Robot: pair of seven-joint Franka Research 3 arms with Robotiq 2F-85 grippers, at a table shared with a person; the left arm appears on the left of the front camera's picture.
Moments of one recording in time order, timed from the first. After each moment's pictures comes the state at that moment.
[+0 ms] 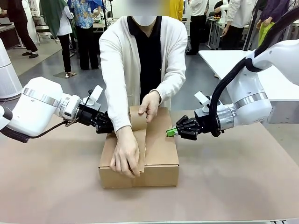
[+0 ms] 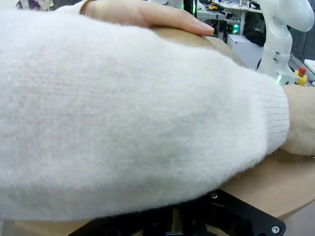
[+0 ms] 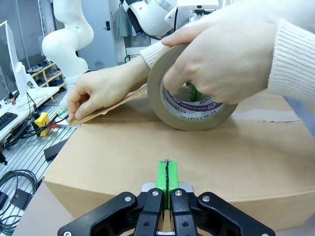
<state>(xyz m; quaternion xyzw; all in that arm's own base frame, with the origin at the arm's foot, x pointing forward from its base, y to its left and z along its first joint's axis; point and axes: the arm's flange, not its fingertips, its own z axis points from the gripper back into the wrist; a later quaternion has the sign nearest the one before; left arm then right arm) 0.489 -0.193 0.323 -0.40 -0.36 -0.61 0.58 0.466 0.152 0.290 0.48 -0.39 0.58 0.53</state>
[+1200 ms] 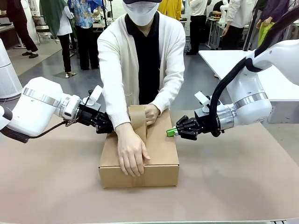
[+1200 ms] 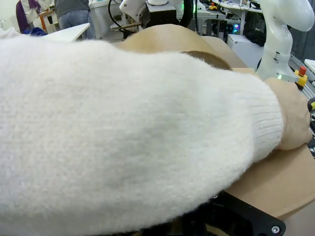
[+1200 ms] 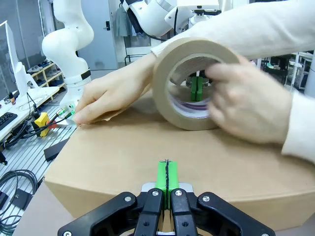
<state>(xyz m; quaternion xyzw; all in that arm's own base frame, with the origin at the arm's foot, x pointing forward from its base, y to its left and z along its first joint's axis) 0.489 -0.193 0.322 -0.40 -0.36 -0.61 0.58 0.466 0.152 0.290 0.48 -0.39 0.58 0.53</state>
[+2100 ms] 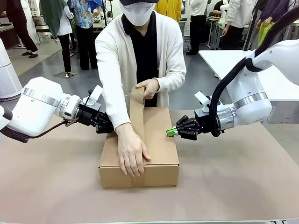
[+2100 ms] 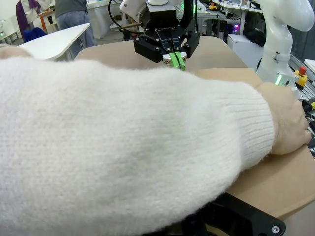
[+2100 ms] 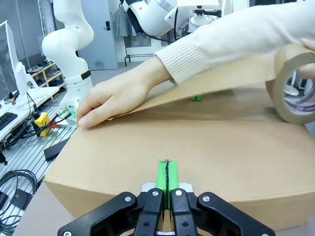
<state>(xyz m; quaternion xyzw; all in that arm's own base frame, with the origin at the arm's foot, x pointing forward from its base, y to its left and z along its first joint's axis) 0.489 -0.193 0.323 -0.40 -0.36 -0.61 0.58 0.466 0.152 0.290 0.48 -0.39 0.58 0.53</state>
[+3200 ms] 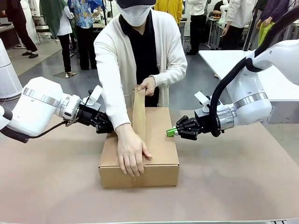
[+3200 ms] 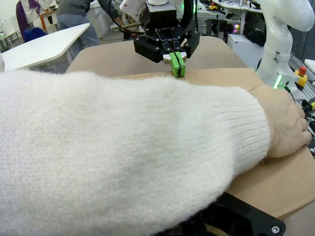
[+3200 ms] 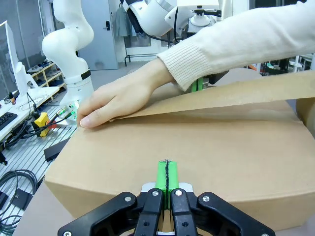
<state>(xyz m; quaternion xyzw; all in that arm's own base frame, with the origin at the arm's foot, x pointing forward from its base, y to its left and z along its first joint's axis) 0.489 -0.193 0.323 -0.40 -0.36 -0.61 0.58 0.466 0.152 0.290 0.48 -0.39 0.58 0.53</state>
